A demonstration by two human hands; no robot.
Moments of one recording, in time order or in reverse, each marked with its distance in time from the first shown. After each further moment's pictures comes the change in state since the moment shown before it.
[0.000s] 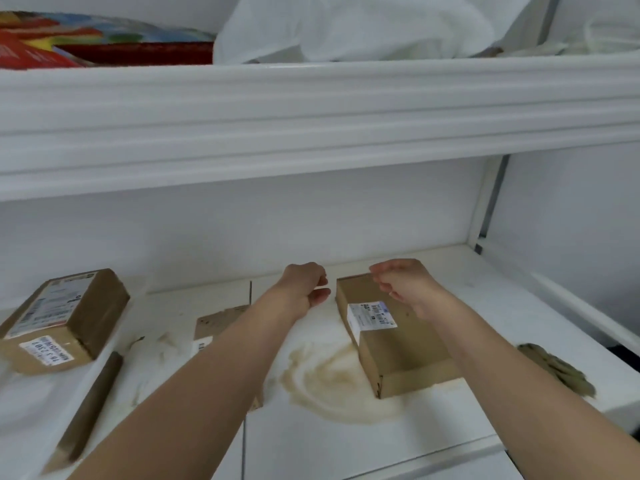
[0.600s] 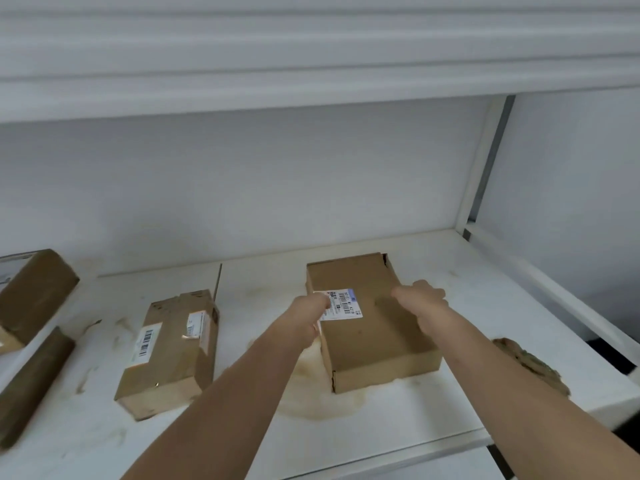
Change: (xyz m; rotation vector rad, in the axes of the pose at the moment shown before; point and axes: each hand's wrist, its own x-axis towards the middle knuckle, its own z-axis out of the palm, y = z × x) left_hand 0.030 -0.080 0.086 0.066 0.022 -0.157; right_hand 0.060 0.097 -0.063 -0.303 0.175 0.356
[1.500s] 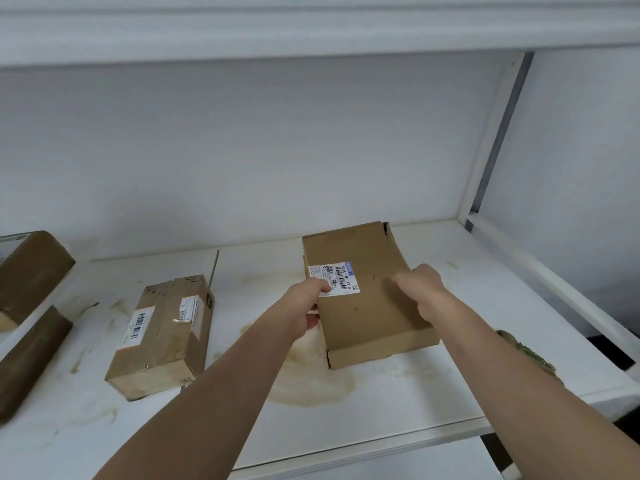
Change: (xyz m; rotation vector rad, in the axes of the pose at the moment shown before) left_hand 0.003 -0.009 0.004 0.027 -0.055 0.010; right_hand 0.015 0.006 -0.007 0.123 0.015 -0.052
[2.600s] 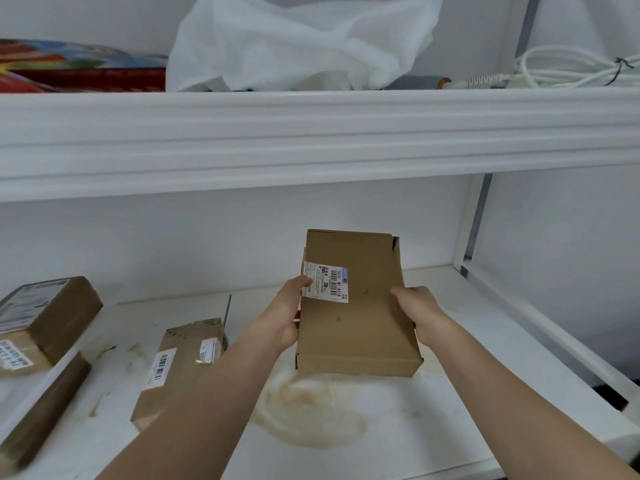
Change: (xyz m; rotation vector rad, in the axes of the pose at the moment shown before) left_hand -0.058 0.056 -0.040 -0.195 -0.067 0.191; right_hand -0.043 -0.044 -0.013 0.327 -0.100 -0.103
